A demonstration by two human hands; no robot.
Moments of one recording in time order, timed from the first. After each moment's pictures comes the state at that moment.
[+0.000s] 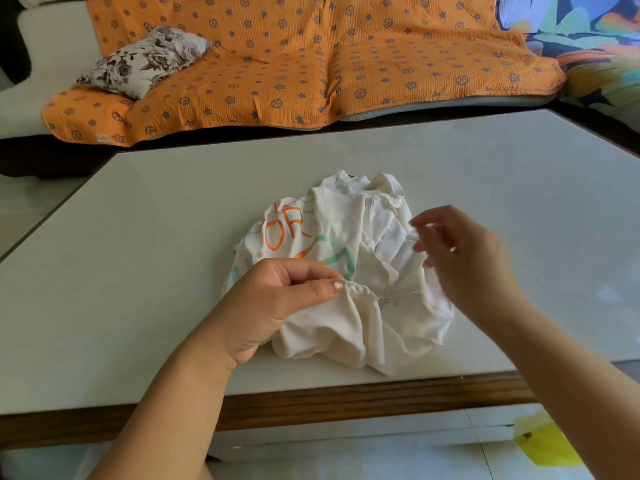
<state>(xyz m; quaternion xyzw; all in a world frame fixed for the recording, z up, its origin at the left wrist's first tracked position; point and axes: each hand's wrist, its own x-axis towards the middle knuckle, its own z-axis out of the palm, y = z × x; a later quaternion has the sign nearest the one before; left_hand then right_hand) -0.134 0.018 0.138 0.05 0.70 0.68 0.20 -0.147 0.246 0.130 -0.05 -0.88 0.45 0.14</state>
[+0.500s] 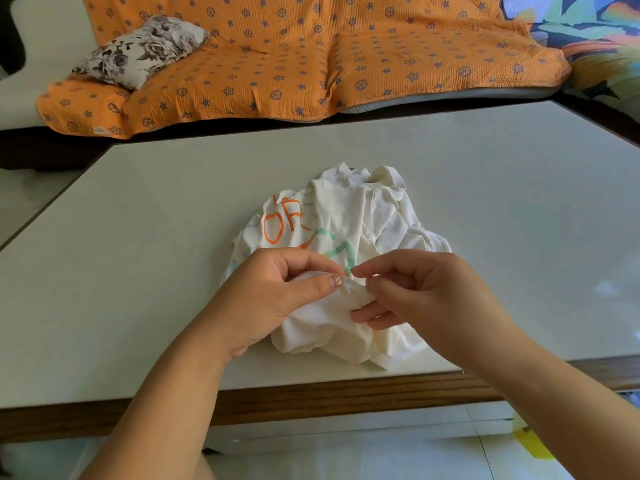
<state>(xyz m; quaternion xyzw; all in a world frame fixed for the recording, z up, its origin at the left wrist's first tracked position) -0.135 0.017 0.136 0.09 0.76 0.62 0.14 -0.101 0.209 0.151 0.02 -0.79 0.60 -0.09</state>
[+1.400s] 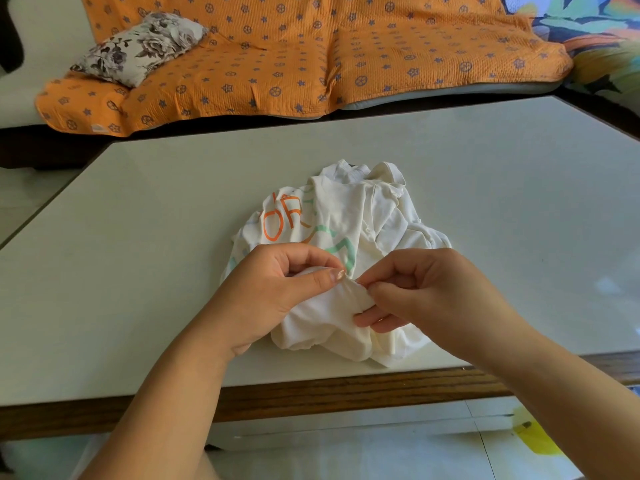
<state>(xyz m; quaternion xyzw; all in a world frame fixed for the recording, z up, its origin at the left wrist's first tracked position) -0.135 0.020 0.135 0.09 0.76 0.63 0.13 -0.101 0.214 0.157 0.02 -0.80 0.58 -0.13</state>
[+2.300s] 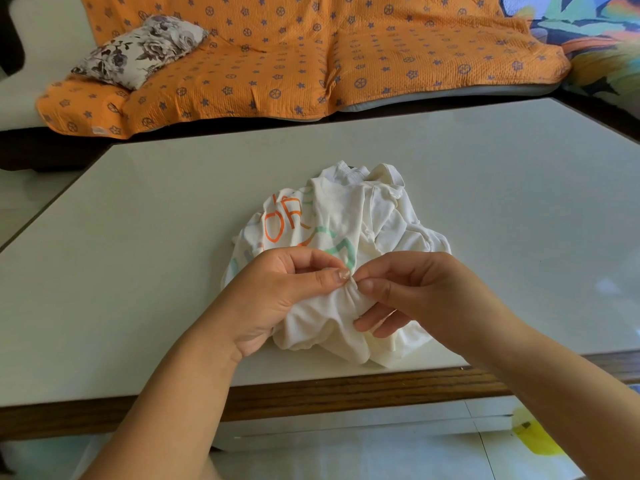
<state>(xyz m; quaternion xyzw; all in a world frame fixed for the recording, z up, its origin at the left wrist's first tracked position) -0.134 0.027 0.138 0.04 0.68 0.70 0.20 -0.109 0.216 0.145 0.04 -0.75 0.65 -0.14</state>
